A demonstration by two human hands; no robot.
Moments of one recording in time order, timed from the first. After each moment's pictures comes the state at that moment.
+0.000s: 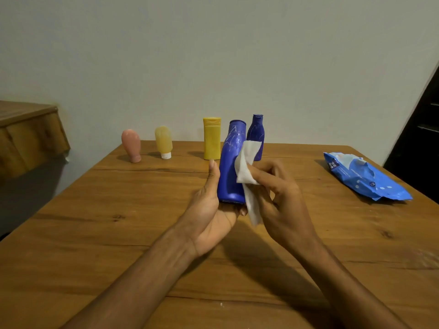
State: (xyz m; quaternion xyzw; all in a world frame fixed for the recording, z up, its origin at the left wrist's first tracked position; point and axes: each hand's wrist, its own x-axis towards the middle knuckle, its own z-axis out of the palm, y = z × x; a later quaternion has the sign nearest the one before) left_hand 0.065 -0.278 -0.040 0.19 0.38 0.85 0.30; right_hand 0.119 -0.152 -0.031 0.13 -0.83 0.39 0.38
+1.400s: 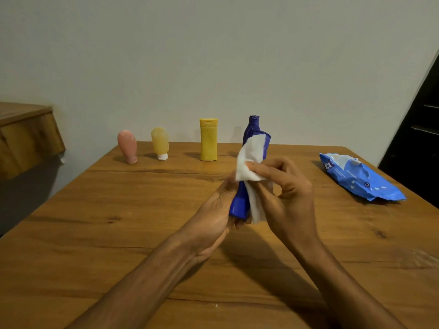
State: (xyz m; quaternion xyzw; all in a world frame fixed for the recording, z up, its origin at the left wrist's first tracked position) left_hand 0.080 -0.277 -0.040 0.26 0.57 0.74 0.24; right_hand 0.119 -0.140 -0.033 0.12 -0.79 0.37 0.48
